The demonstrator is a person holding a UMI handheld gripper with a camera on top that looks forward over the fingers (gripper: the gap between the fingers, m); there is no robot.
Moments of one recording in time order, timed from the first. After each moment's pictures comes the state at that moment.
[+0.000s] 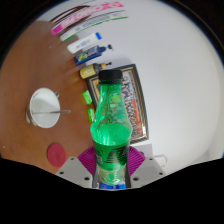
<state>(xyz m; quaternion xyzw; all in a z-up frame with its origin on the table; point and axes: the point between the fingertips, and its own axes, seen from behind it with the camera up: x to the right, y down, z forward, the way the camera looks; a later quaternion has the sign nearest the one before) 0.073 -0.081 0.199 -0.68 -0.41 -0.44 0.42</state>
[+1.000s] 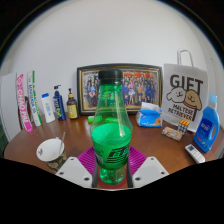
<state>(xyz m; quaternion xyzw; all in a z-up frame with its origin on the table) 0.082 -0.071 0.075 -0.82 -0.02 0.04 0.57</state>
